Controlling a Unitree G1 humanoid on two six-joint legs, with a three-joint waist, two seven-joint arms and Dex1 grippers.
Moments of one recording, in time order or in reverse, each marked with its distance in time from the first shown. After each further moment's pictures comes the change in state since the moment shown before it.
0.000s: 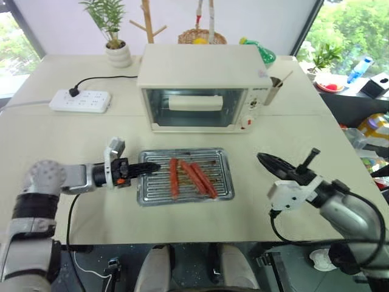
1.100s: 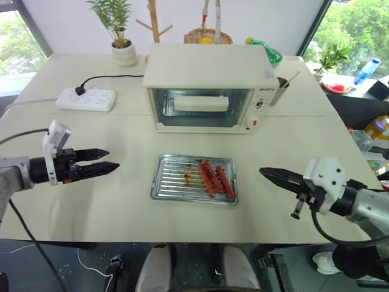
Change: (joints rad) left arm 0.351 0.316 0.255 -0.474 0.493 -0.591 -0.448; right arm -0.015 -0.141 -0.138 -0.213 1.030 0.816 0.421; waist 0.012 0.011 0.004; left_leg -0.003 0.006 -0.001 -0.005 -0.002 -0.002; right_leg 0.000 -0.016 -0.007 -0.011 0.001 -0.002
